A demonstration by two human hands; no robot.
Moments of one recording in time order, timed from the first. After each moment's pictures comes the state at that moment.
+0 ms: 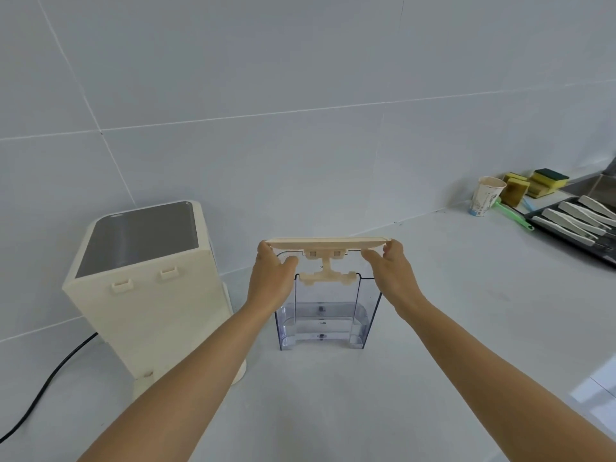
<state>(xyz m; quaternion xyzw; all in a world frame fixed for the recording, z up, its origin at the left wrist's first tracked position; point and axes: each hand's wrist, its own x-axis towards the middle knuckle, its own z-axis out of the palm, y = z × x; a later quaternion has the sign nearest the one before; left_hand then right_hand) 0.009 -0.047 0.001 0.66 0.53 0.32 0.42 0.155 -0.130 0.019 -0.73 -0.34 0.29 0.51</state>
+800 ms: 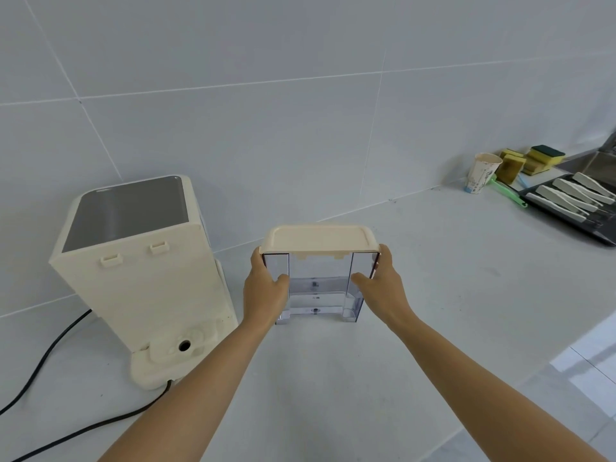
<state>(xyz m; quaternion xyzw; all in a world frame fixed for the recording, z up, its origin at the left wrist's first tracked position) -0.003 -0.077 -0.048 0.66 0.56 0.32 0.39 0.144 -0.156 -0.030 -0.77 -0.36 0.28 0.44</state>
